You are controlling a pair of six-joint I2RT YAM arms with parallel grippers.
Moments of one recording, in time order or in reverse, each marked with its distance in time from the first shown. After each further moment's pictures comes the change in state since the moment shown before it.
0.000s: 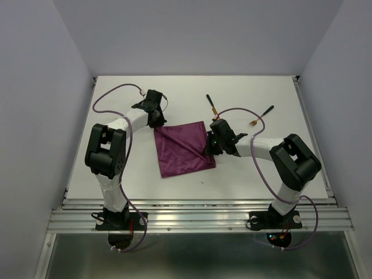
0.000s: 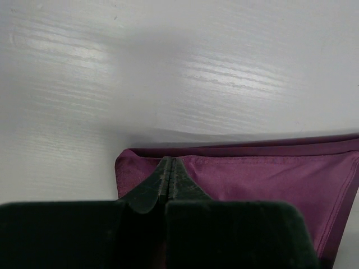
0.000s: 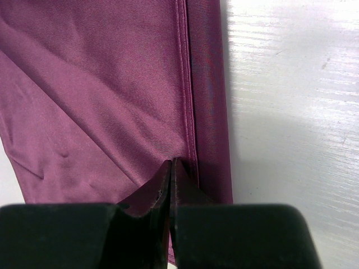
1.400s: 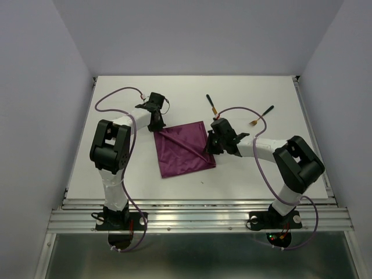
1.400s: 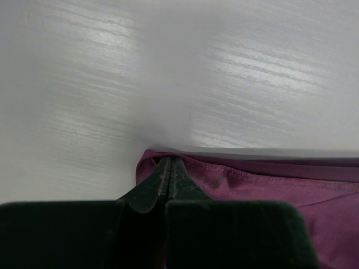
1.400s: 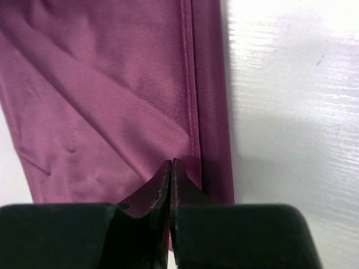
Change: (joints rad) left arm 0.000 0.081 0.025 -0.053 -0.078 0.000; right arm 0.000 -0.018 0.000 -0.016 0.000 -0.001
